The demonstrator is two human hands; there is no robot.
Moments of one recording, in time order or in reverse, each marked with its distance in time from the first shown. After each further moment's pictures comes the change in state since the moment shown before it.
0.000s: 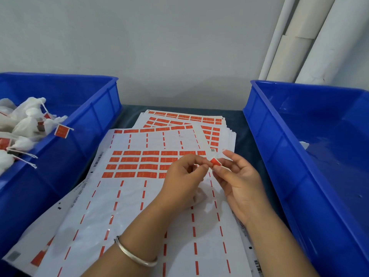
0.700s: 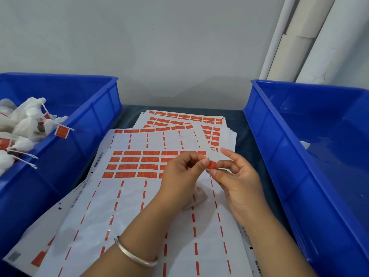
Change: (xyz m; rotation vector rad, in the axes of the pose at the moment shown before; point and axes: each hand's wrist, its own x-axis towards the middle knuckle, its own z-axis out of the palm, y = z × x) left_hand 0.003 -0.002 -0.002 -0.062 0.049 0.016; right_hand -0.006 0.000 0.004 -0.172 0.003 -0.085
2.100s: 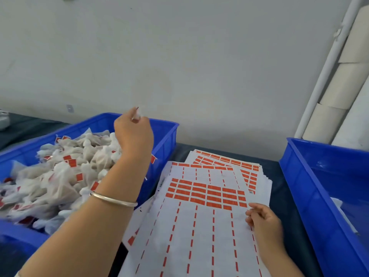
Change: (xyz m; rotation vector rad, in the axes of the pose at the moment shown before) left_hand -0.010 0.167 -0.182 -0.009 0.928 0.207; right_hand -0.002 0.033 0.011 -0.377 0.153 -0.010
